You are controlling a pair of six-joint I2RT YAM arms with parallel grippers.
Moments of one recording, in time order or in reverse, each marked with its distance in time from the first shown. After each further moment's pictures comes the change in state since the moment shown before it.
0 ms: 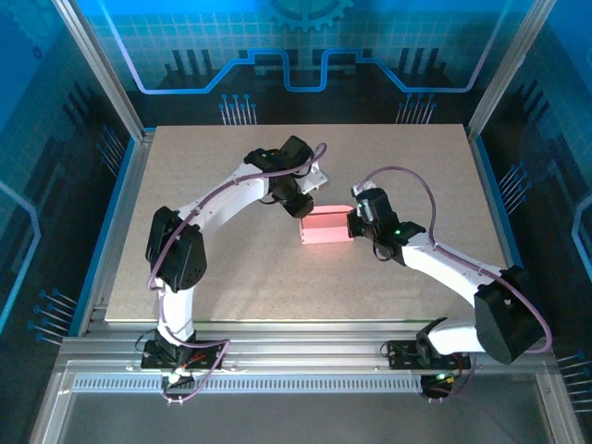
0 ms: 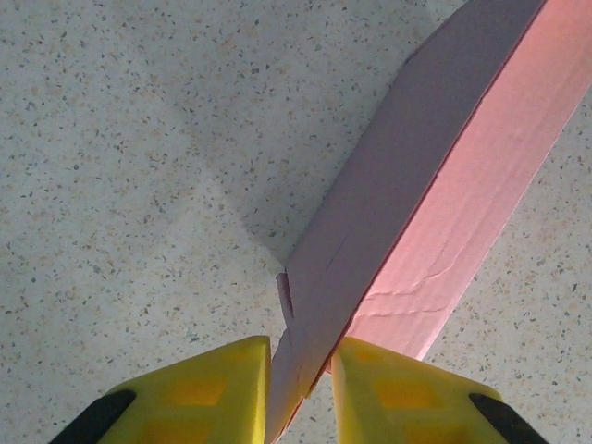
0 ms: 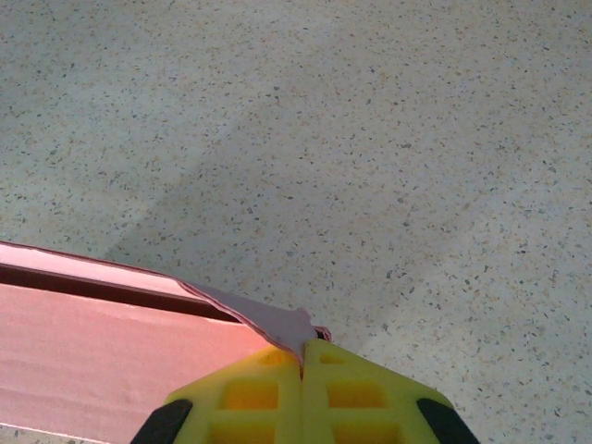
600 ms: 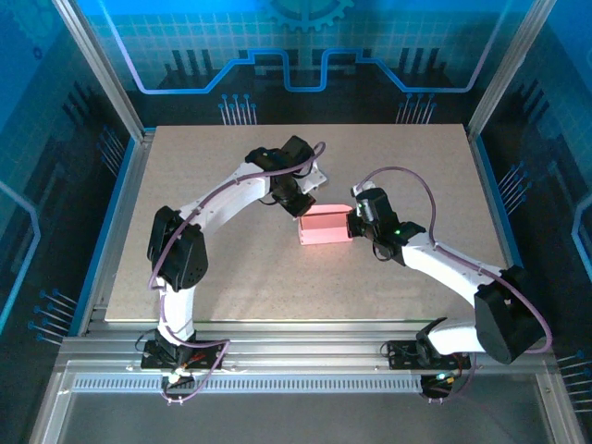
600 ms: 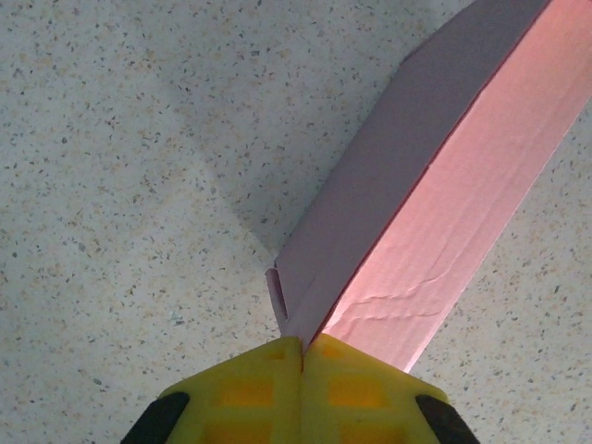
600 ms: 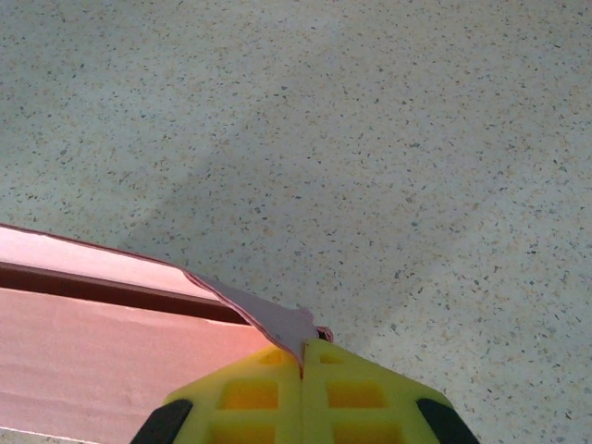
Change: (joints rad) left arm 0.000 0.008 0.025 -0.036 -0.001 -0.082; right arm 0.000 0.000 0.000 0.002 -0.014 0.008
